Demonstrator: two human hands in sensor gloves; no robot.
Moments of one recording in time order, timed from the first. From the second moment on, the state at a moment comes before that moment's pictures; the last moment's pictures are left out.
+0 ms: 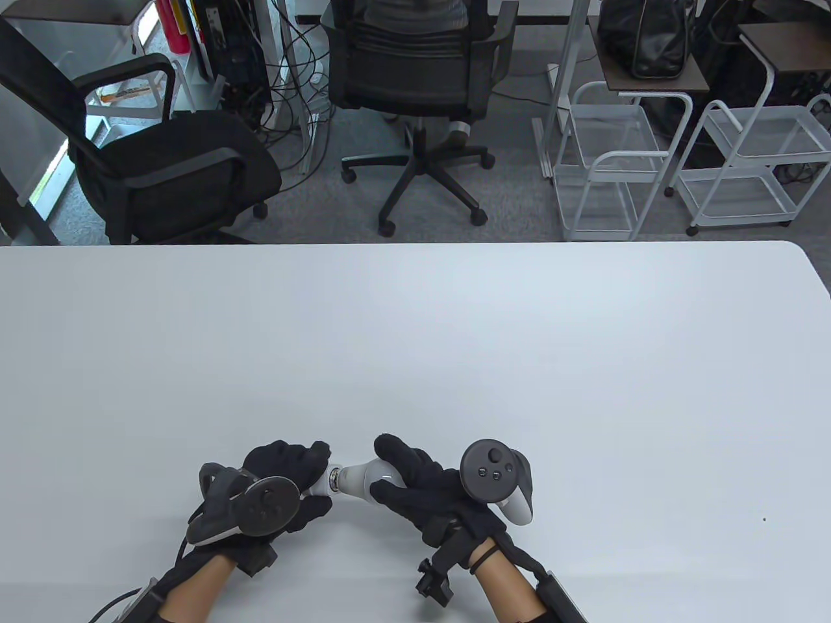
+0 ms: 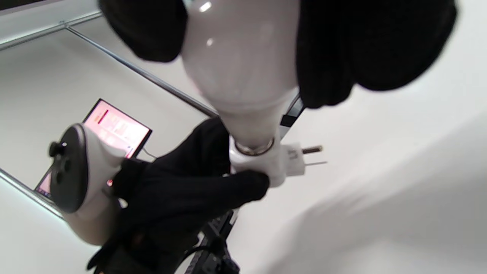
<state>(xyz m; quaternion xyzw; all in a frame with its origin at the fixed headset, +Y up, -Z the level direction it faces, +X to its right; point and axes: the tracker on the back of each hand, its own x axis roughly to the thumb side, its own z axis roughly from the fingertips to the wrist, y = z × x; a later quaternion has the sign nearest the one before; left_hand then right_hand) -0.212 -0.689 -0.257 0.07 -0.26 0.07 0.96 0.039 -0.700 -0.269 0.27 0.09 0.78 0.55</state>
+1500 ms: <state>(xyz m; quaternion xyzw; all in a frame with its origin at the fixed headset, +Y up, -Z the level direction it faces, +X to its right) -0.207 -0.687 -0.255 0.07 -0.26 0.05 0.96 0.044 -0.711 -0.275 0.24 0.06 0.77 0.59</state>
